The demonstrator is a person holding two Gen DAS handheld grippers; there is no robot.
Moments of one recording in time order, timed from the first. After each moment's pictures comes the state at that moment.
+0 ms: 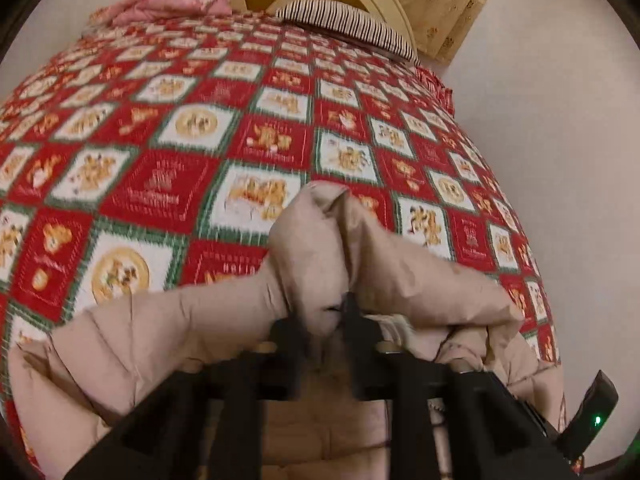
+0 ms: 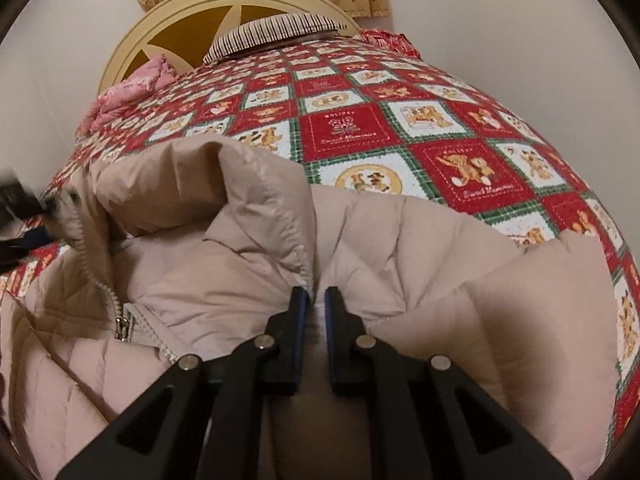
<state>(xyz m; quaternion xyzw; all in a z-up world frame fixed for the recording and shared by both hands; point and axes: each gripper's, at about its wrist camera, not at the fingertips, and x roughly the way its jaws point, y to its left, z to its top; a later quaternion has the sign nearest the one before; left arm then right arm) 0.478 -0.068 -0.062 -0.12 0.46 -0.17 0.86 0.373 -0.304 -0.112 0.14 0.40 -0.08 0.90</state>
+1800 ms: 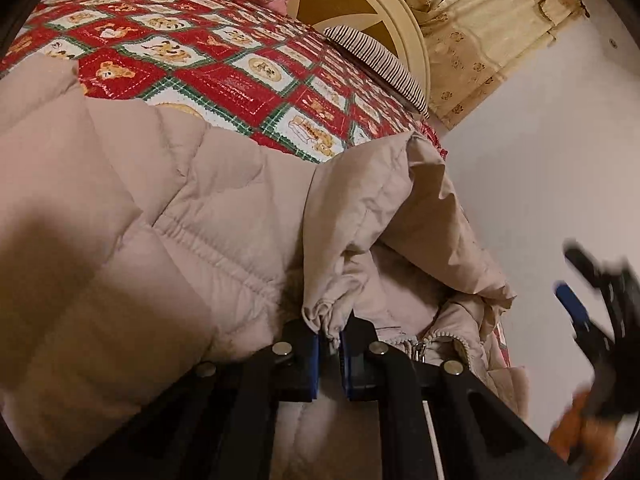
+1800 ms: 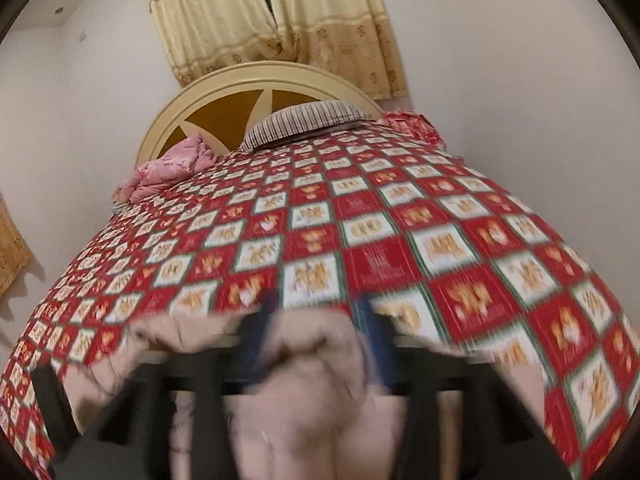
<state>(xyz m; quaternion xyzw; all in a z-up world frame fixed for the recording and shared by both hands) 0.396 -0.022 -0.129 -0.29 0.41 -0.16 0.85 0.382 -0.294 -0.006 0.15 0.25 -0.05 0.95</state>
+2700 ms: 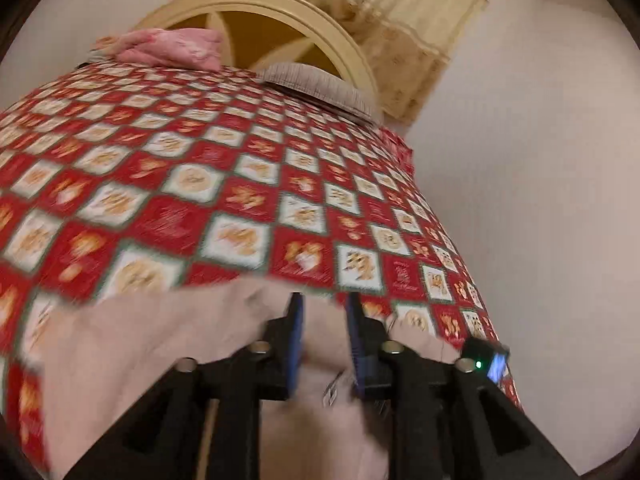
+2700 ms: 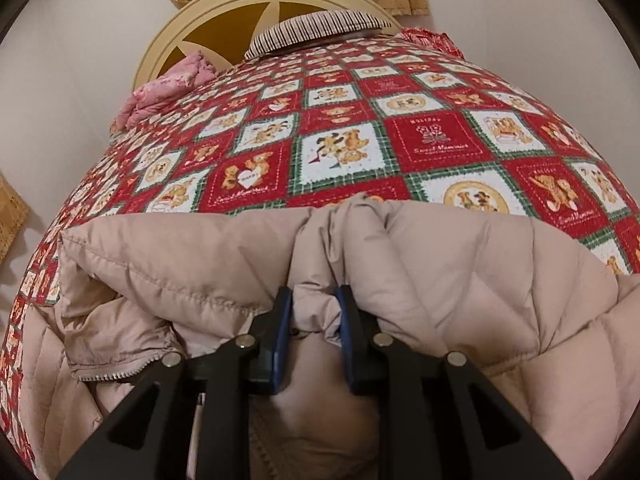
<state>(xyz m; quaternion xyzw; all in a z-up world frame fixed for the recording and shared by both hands) 0.418 -0.063 0.004 -0.17 0.36 -0.20 0.90 0.403 -0.256 -0.111 0.14 0.38 -0.02 0.91</state>
